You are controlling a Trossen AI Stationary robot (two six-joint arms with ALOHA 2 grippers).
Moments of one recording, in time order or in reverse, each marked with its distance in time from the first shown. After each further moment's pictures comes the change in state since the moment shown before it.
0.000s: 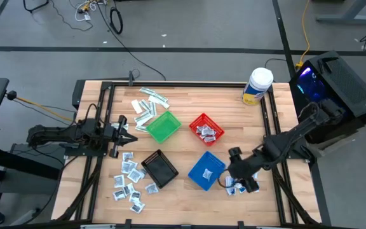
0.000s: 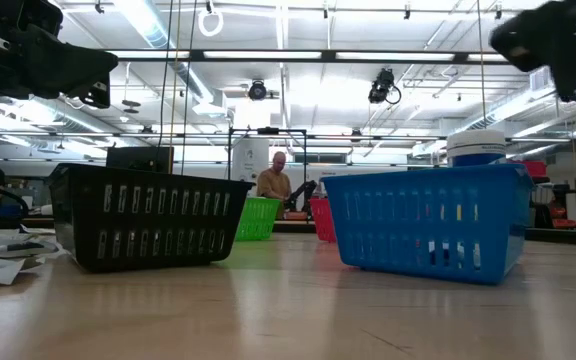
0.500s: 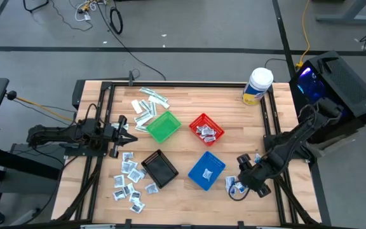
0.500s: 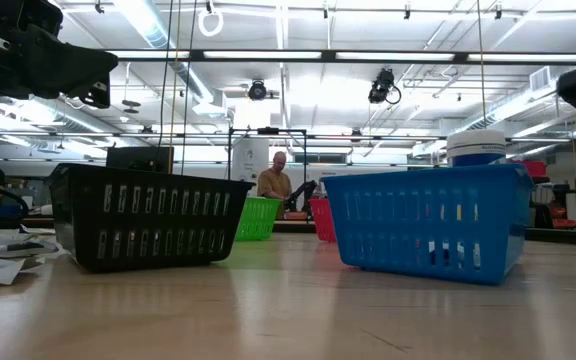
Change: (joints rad) left arm 0.000 0.000 0.000 0.000 0.000 0.000; right arm 0.150 0.000 -0.165 0.012 -0.032 0.054
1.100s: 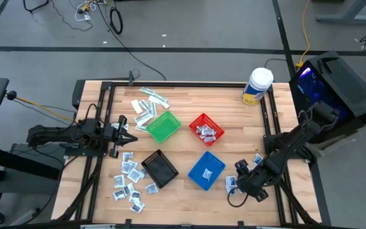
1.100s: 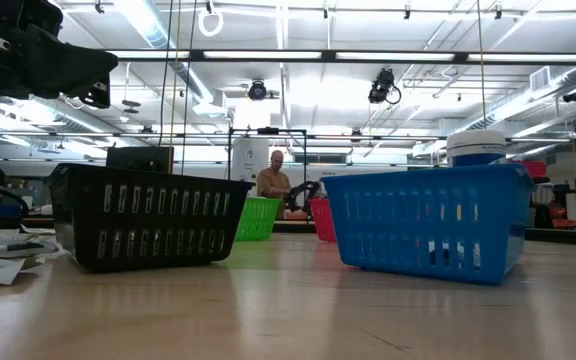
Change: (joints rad) left arm 0.000 0.000 0.000 0.000 0.000 0.000; right arm 0.049 0.119 -0.076 0.189 -0.001 0.014
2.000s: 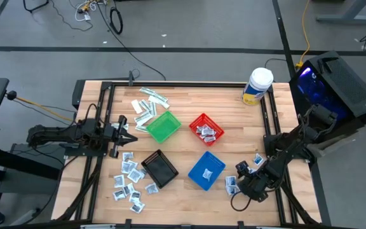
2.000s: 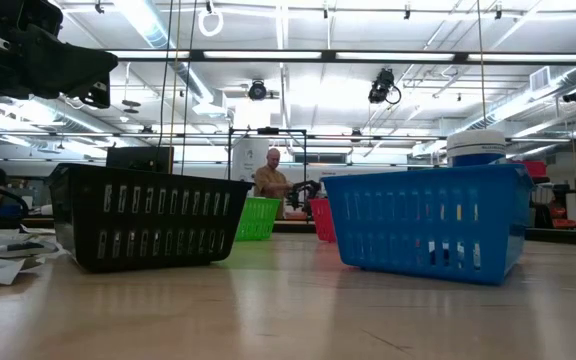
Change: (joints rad) left arm 0.000 0.000 0.000 0.000 0.000 0.000; right arm 0.057 0.068 -0.070 0.095 0.099 0.004
